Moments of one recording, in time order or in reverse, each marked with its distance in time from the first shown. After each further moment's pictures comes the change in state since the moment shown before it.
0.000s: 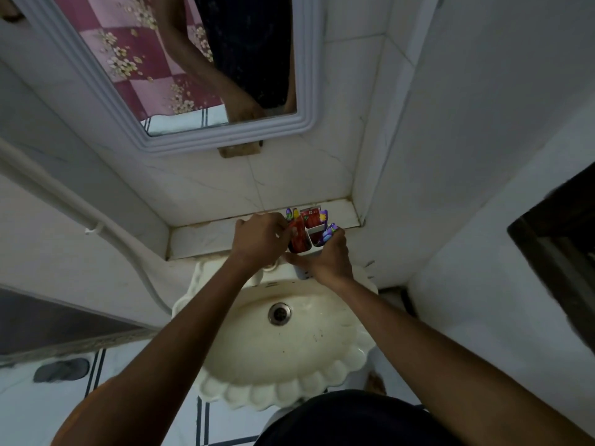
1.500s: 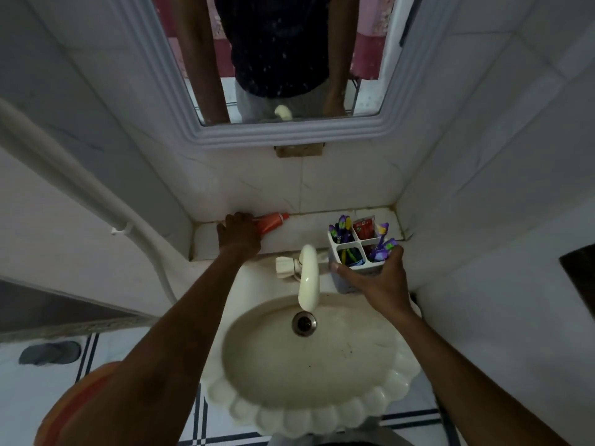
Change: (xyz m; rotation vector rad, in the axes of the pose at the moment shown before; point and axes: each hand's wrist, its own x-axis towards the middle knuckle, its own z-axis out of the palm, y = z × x) left_hand 0.086 -0.194 0.062 0.236 -0.164 -0.312; right_hand 0.008 -0.006 0.001 0.072 0.073 -0.048
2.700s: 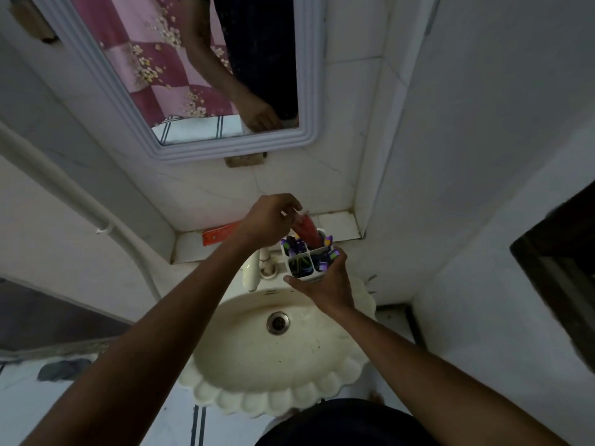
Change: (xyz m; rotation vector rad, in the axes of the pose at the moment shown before) left_hand -0.132 0.174 -0.130 -0.535 0.126 0.429; right_hand -0.022 0.035 -0.021 0.033 -0.123 -0.090
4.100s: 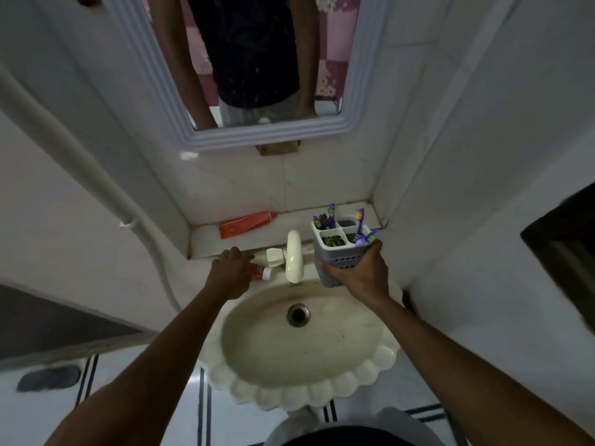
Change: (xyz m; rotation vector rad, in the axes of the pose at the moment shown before) left_hand -0.089 -0.226 0.025 0.493 -0.234 -0.179; right_hand -0.020 -0.044 0.013 -0.164 0.197 0.066
